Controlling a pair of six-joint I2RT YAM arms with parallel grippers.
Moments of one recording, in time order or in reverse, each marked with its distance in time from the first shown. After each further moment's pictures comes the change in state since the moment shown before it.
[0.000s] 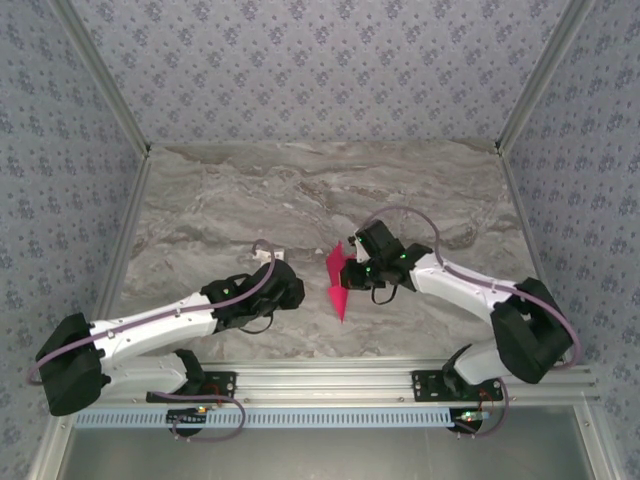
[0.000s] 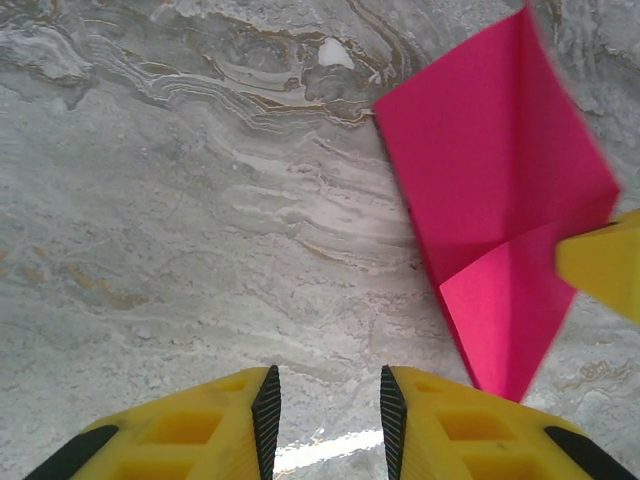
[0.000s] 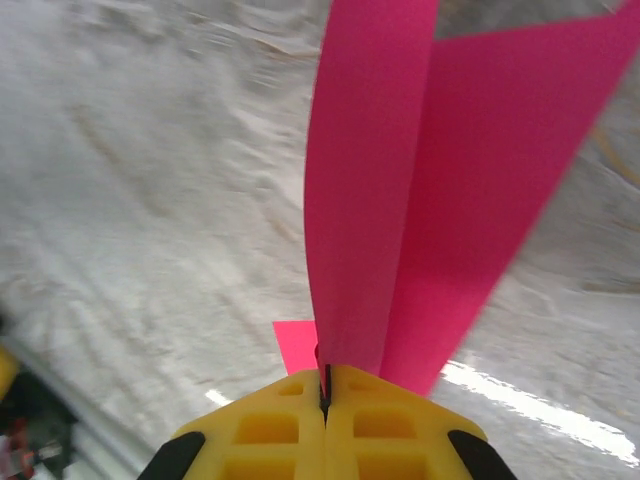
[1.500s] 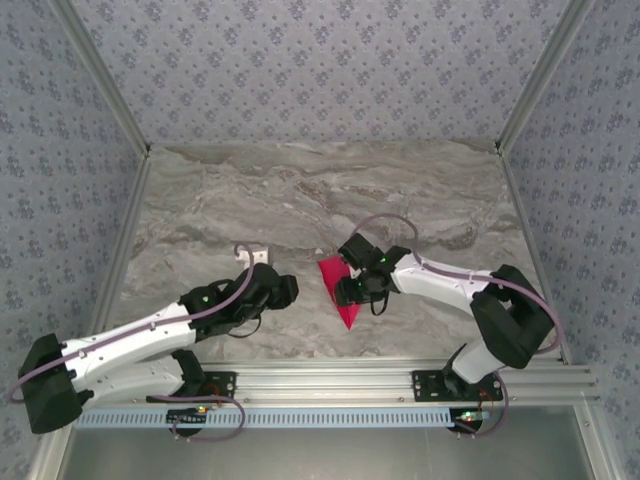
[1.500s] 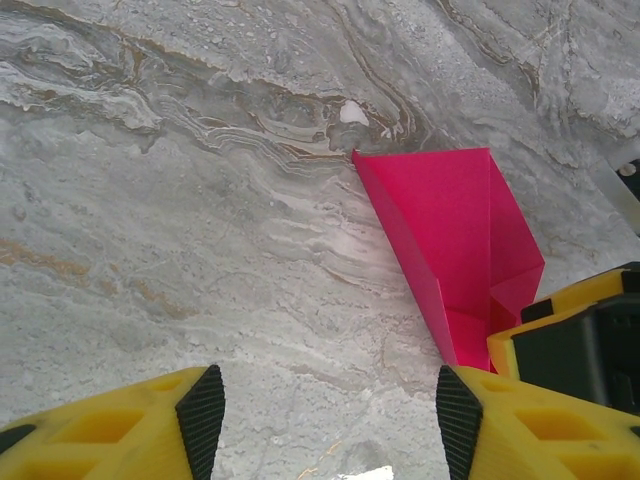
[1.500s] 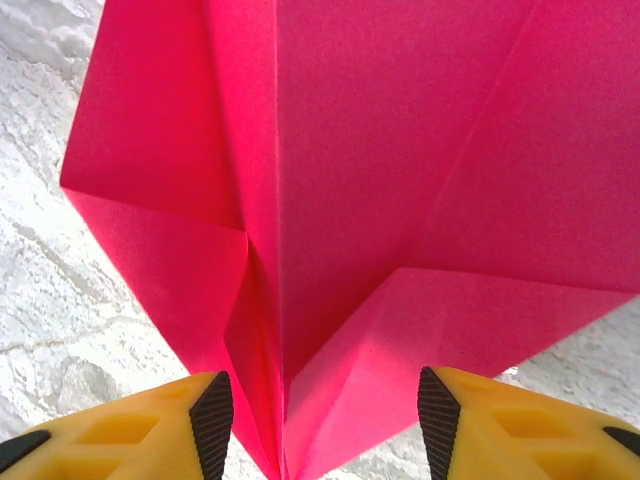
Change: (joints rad) left arm 0.000 -0.166 -0.042 -0.050 -0.074 -0.008; right arm 0.112 0.152 0.053 -0.191 0.210 -0.079
